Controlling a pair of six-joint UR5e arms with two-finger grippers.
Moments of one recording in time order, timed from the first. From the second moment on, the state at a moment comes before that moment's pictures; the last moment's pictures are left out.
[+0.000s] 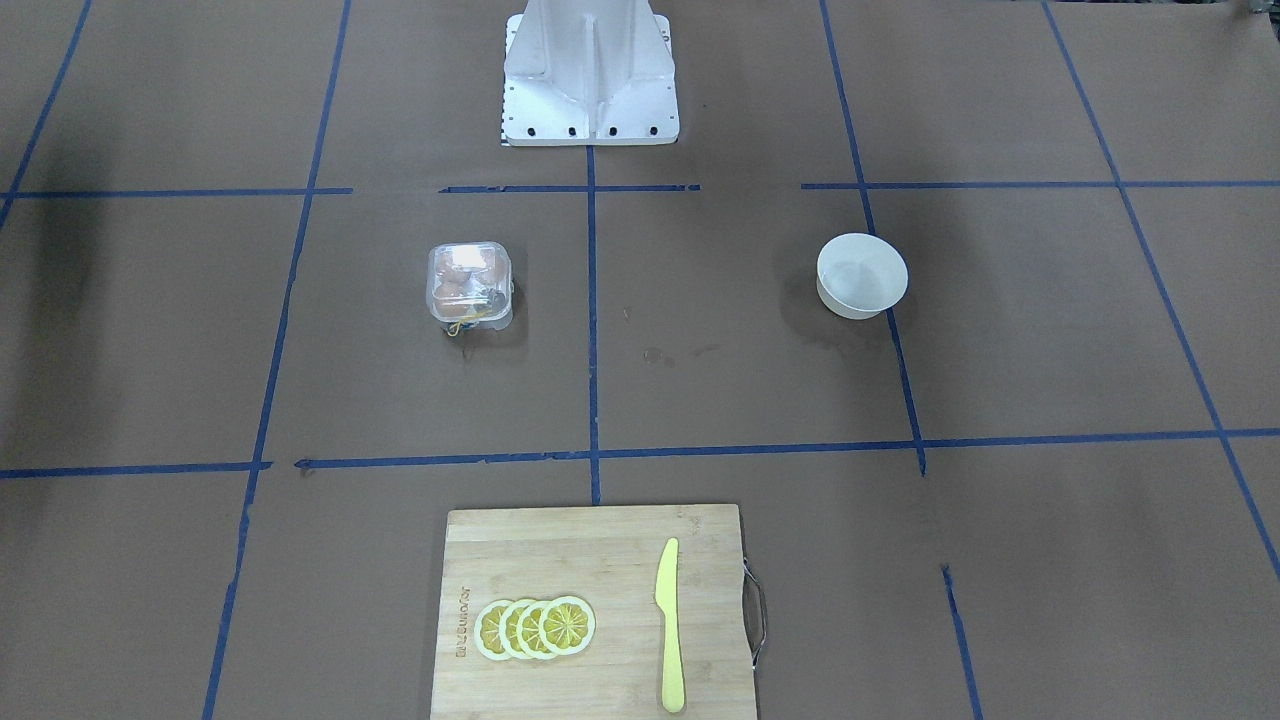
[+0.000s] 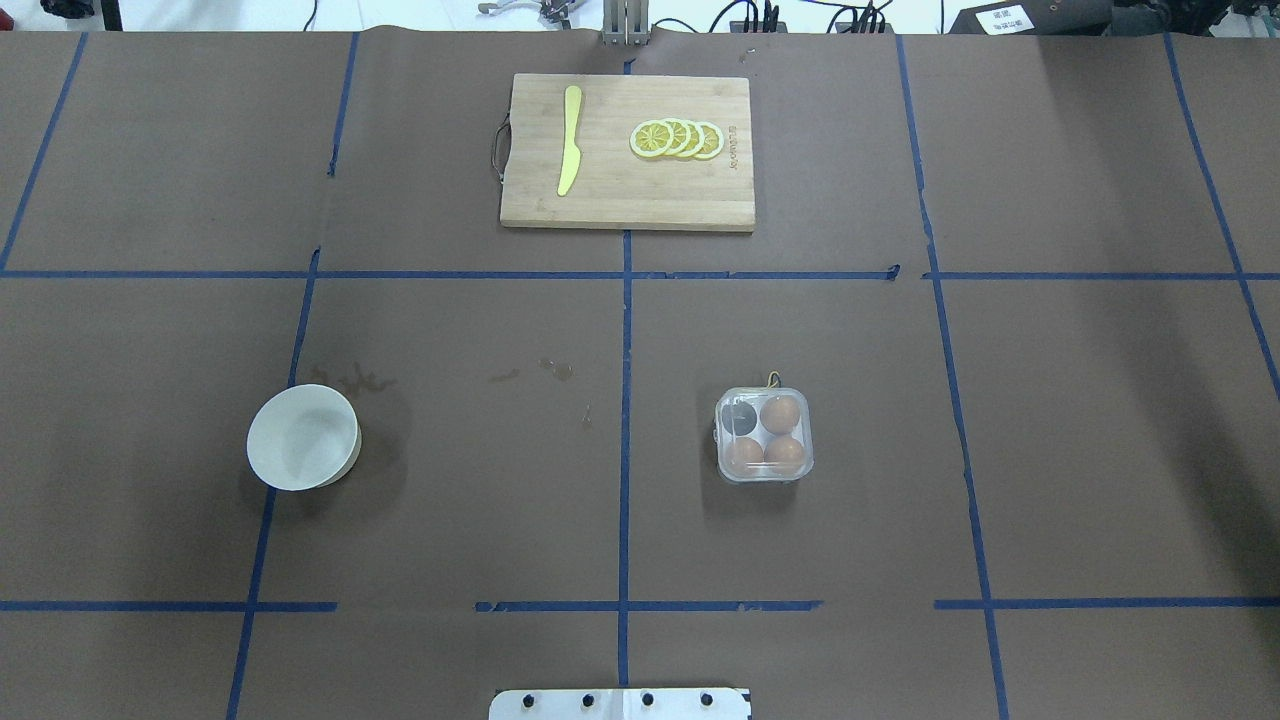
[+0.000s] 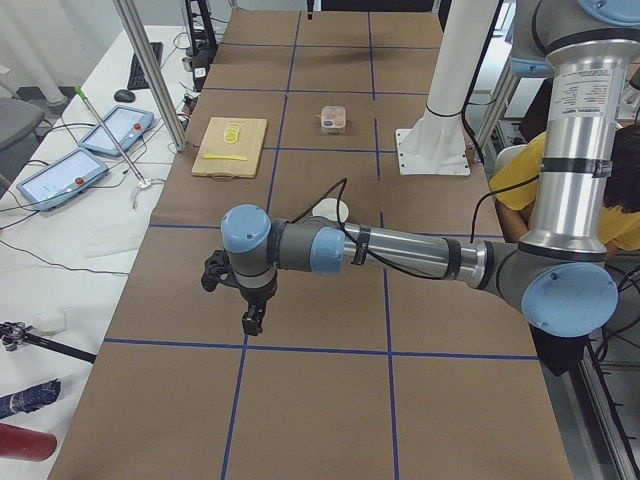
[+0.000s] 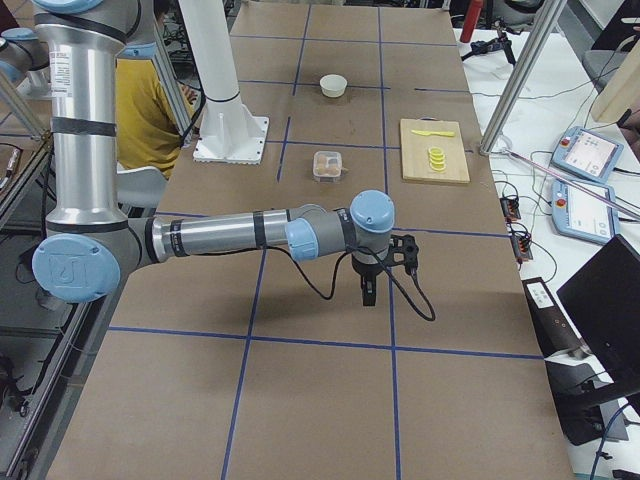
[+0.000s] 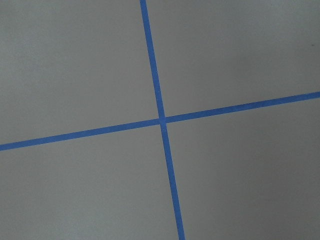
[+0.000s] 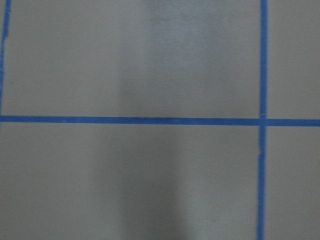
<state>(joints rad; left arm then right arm) -1.54 -1.61 -1.67 -1.53 -2.33 0.09 1.45 -1.61 1.73 -1.49 2.33 0.15</state>
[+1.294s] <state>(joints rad) -1.54 -1.62 -1.68 -1.54 -2.29 0.10 1.52 -1.59 1.66 -1.55 2.36 0.03</state>
